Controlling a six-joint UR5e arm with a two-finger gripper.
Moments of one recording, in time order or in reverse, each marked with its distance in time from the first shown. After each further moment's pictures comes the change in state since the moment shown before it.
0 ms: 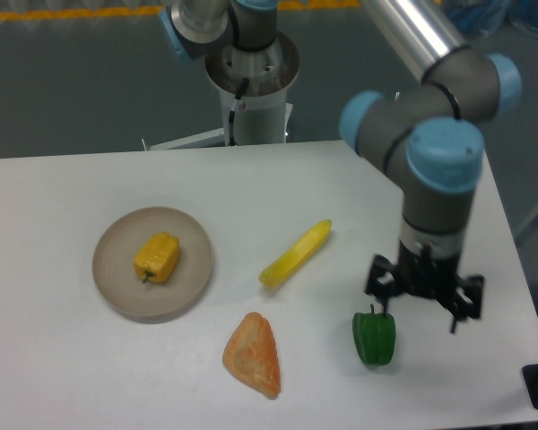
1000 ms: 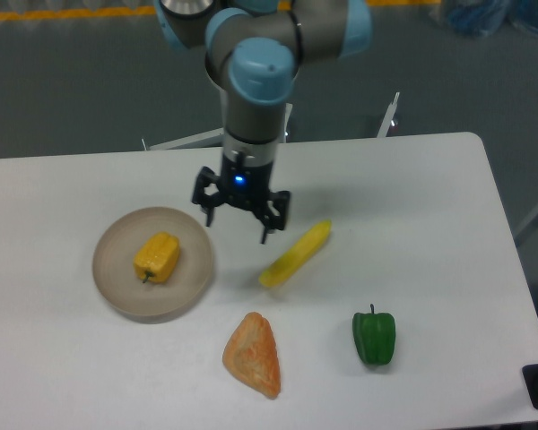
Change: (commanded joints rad) arm -0.297 0.290 -0.536 0.181 -0.066 -0.227
